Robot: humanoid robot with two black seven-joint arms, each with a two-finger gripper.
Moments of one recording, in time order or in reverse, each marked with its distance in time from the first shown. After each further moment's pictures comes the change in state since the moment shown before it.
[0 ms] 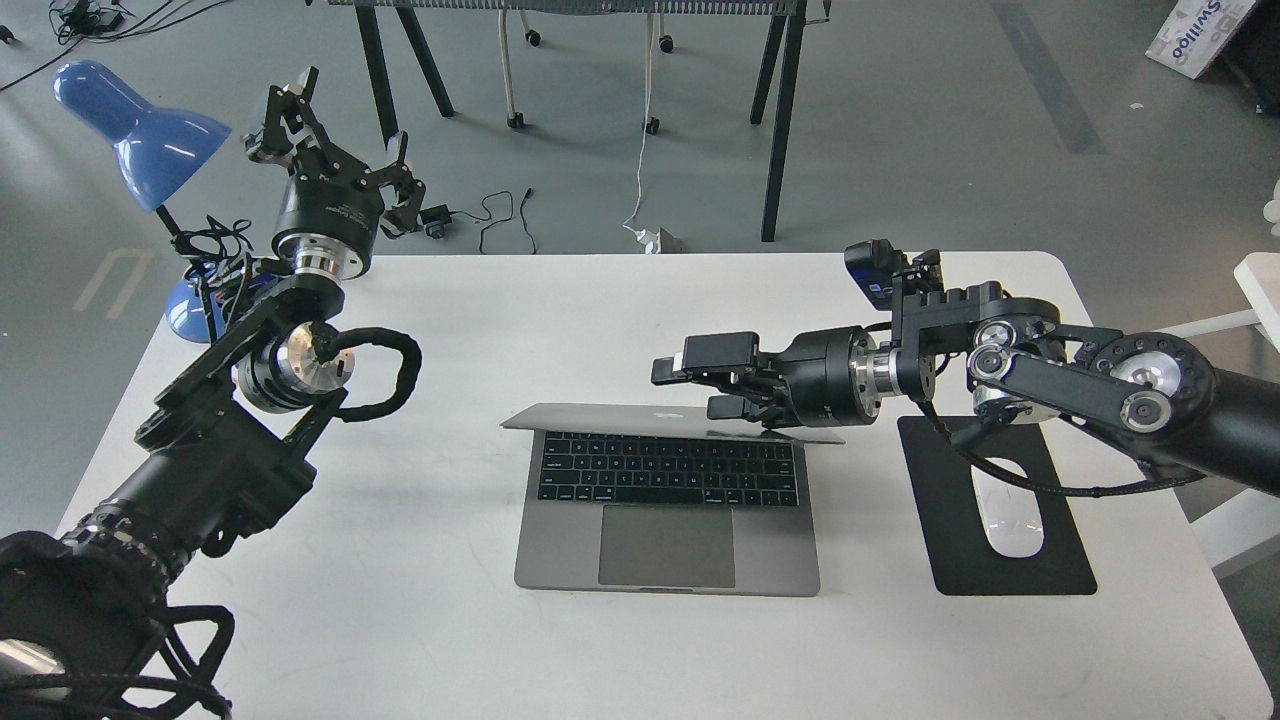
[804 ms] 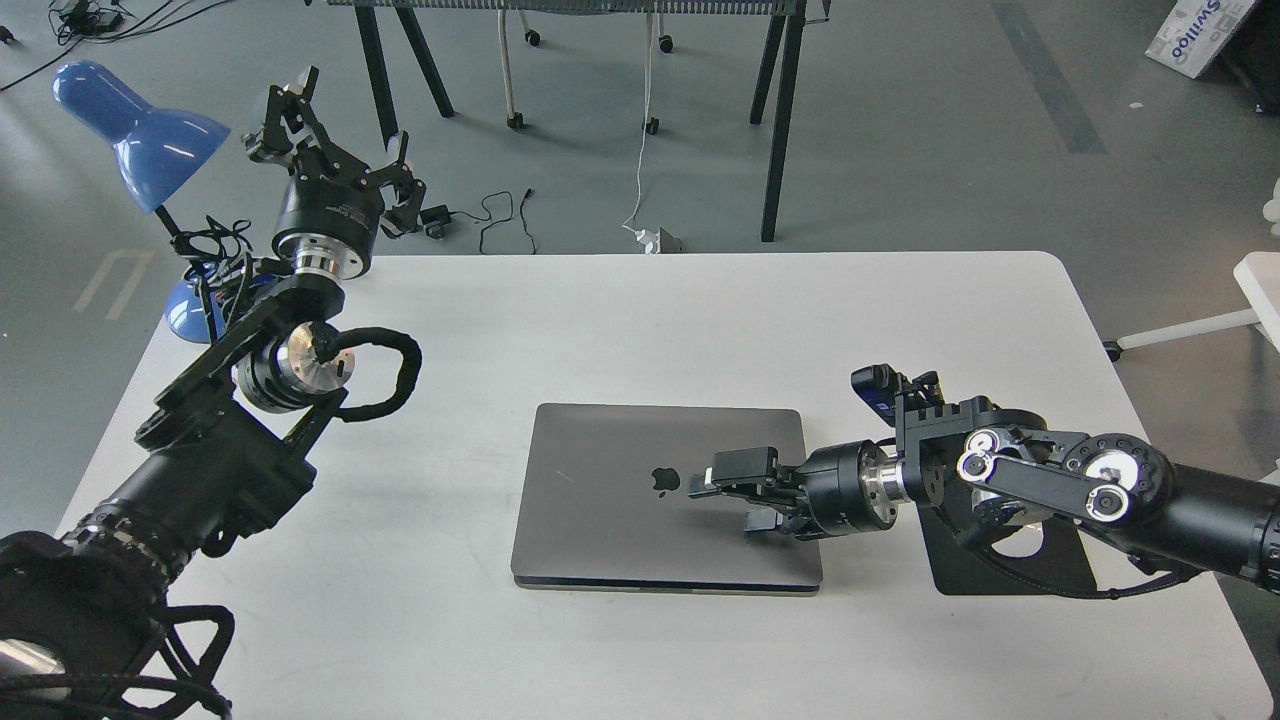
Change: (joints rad) left arm 0.000 0.000 0.000 -0.001 0.000 0.000 0.000; right arm -0.163 0.042 -0.064 -0.117 -0.016 0.000 -0.001
